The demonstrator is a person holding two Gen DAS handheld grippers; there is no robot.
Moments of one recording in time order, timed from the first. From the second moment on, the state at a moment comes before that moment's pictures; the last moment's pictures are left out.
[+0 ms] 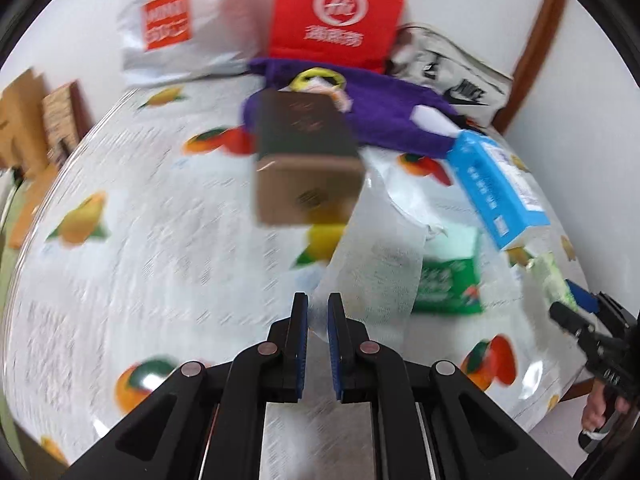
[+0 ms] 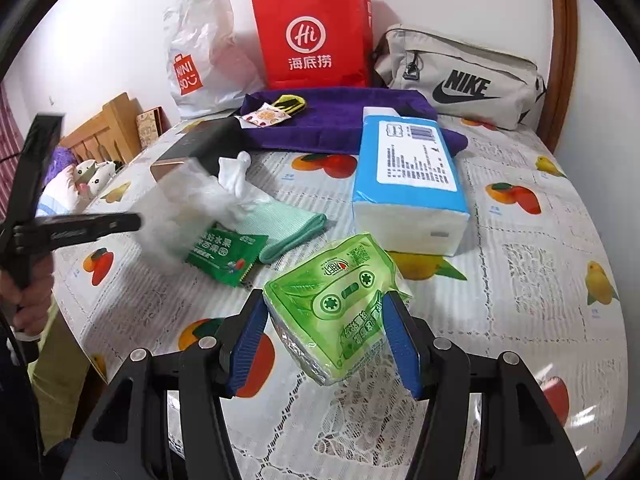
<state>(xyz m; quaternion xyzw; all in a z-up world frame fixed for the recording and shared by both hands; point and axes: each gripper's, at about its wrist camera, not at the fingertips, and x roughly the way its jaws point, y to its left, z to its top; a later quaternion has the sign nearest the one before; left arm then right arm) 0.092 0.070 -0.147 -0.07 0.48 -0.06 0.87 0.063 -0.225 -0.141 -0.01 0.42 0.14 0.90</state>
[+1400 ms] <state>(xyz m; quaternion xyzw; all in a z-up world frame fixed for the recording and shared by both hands) 0.104 0.073 -0.171 -0.02 0.47 -0.04 0.88 0.064 -0.230 -0.161 -0.04 0.44 0.10 0.89</state>
